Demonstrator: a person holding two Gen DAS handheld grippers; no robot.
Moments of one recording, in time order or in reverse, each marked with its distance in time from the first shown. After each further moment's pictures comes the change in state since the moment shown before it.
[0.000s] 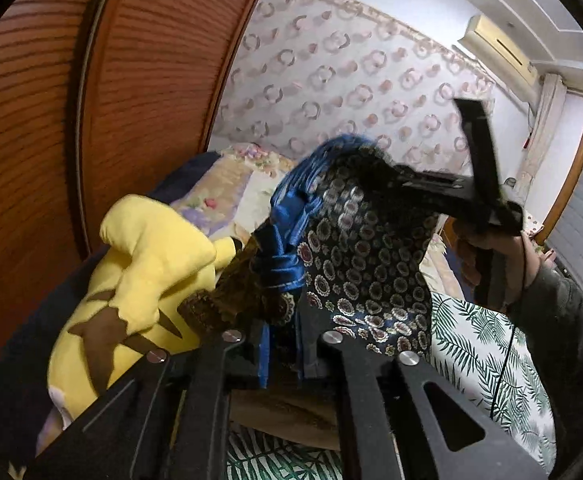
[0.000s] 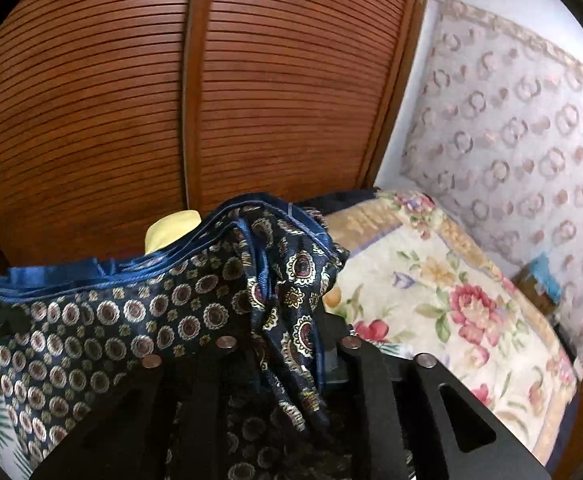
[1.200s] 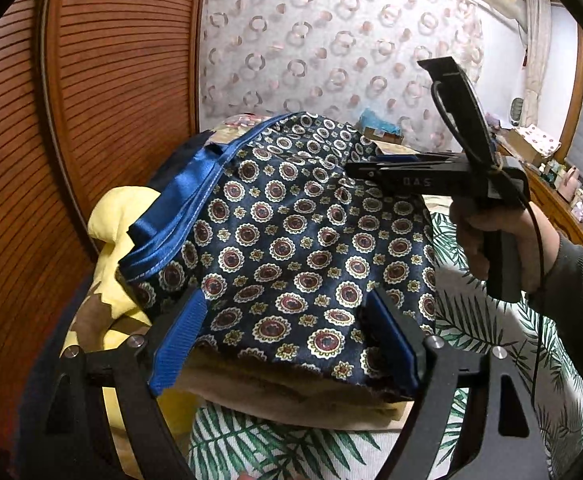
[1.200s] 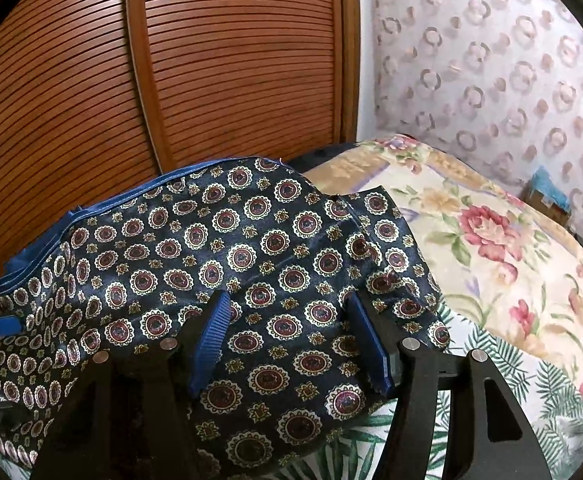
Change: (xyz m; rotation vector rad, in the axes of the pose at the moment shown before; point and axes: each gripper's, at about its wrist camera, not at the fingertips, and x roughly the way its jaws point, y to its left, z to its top) left arm 0.038 -0.045 -0.032 0.220 0.147 0.115; right arm 0.018 0.003 -0.071 0.228 0.032 0.003
